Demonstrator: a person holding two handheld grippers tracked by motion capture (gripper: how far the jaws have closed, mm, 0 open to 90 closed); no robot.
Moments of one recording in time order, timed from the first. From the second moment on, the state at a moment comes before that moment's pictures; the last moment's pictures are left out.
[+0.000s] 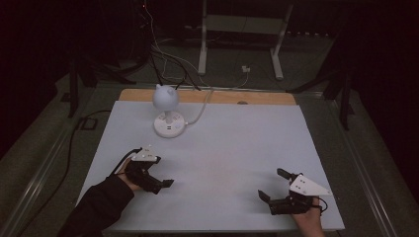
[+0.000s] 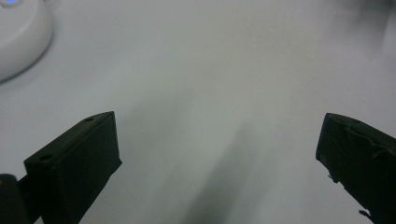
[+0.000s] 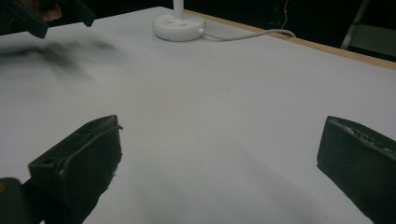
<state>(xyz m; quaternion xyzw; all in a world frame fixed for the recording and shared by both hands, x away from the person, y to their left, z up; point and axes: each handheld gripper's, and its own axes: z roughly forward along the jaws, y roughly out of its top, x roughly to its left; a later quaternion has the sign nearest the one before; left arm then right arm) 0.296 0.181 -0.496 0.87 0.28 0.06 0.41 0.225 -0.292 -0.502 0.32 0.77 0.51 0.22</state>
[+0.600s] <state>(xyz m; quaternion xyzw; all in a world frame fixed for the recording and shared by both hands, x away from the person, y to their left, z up) 0.260 0.198 -0.513 0.86 0.27 0.06 0.42 0.225 -0.292 -0.503 0.32 0.77 0.51 0.22</state>
